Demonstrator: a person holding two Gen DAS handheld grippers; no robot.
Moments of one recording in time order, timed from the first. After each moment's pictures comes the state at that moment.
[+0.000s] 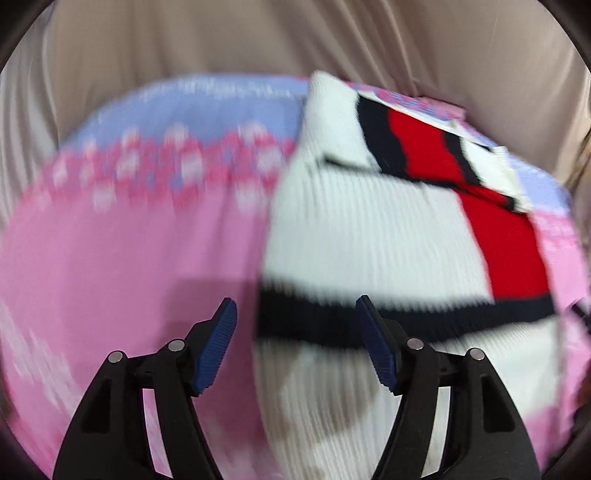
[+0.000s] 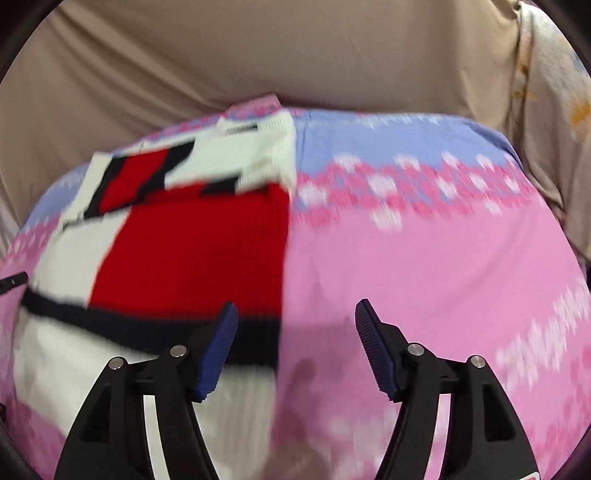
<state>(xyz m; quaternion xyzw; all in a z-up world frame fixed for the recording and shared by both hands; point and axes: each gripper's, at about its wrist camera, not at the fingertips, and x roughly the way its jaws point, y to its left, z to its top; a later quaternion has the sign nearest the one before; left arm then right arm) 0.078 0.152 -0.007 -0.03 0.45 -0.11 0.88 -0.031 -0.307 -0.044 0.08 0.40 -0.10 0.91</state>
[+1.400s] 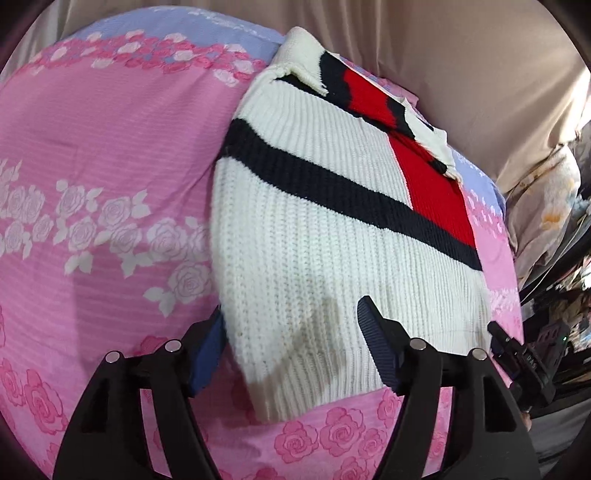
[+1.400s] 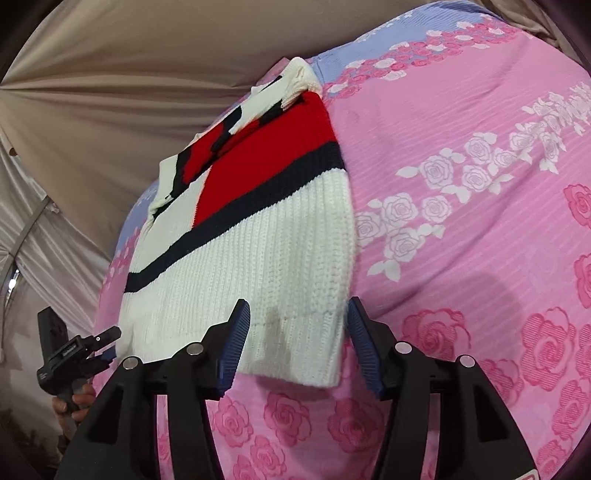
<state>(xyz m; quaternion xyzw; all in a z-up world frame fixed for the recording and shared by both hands) -0.019 0.149 -0.040 -0.14 0.49 -0.19 0.84 -0.123 -0.289 -0.082 0.30 0.36 0.03 0.88</state>
